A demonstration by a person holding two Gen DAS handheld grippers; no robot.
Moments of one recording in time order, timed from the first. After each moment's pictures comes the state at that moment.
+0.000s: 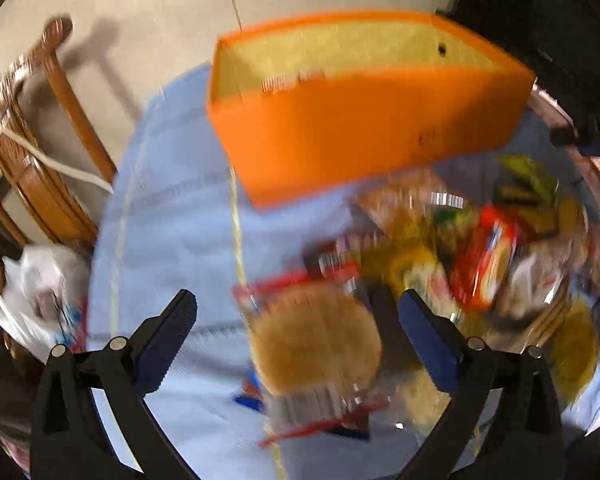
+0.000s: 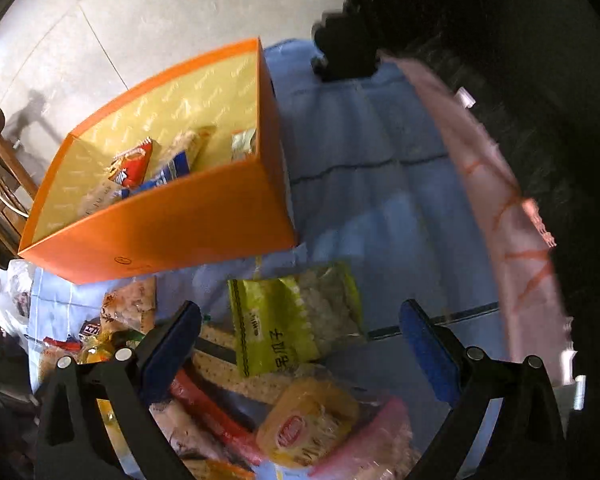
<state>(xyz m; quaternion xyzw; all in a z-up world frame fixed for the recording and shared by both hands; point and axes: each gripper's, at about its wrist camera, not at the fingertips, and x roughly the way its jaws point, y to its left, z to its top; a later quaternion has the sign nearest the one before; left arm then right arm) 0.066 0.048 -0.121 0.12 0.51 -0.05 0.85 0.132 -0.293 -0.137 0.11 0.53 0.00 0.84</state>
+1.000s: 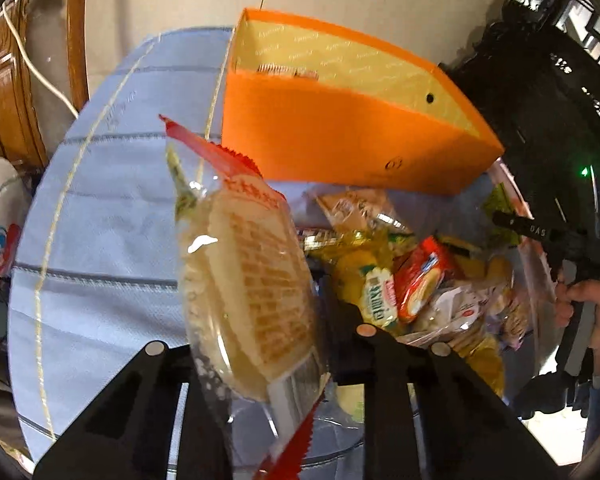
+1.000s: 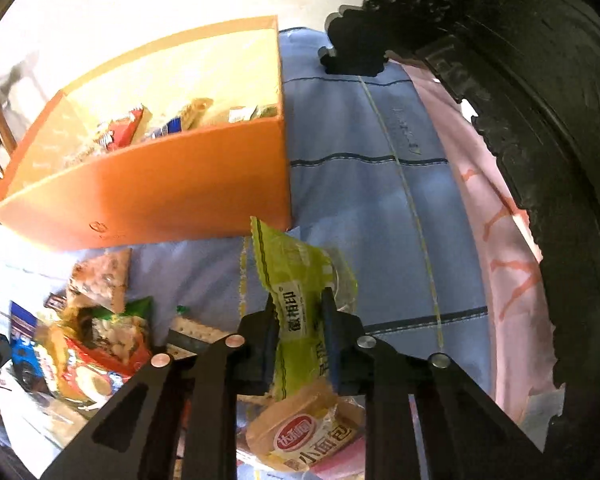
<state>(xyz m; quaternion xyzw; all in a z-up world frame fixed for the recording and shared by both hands) 0.062 0.079 -0.090 -0.08 0.52 -0.12 0.84 0.122 -0.265 -0.125 0.04 0.53 -0.04 0.85</state>
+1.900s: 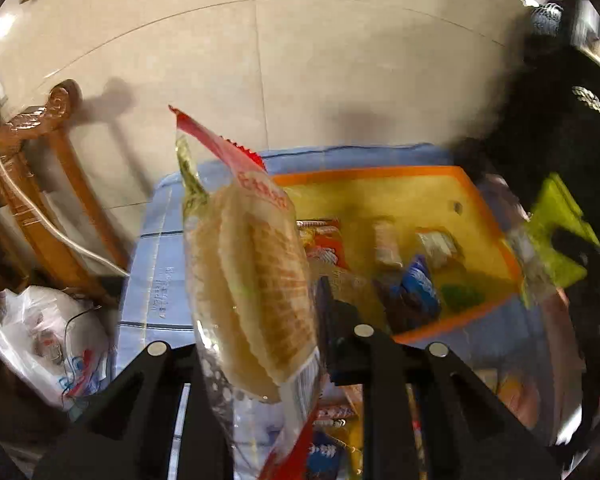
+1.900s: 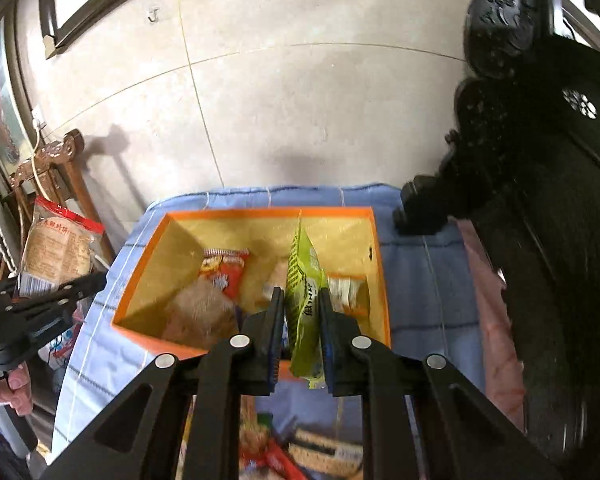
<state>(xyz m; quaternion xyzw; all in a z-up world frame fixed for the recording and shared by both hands) 0.206 0.041 0.038 0.02 0.46 -0.04 0.89 0.177 -0.207 0.024 0.02 0.39 0.05 0.92</state>
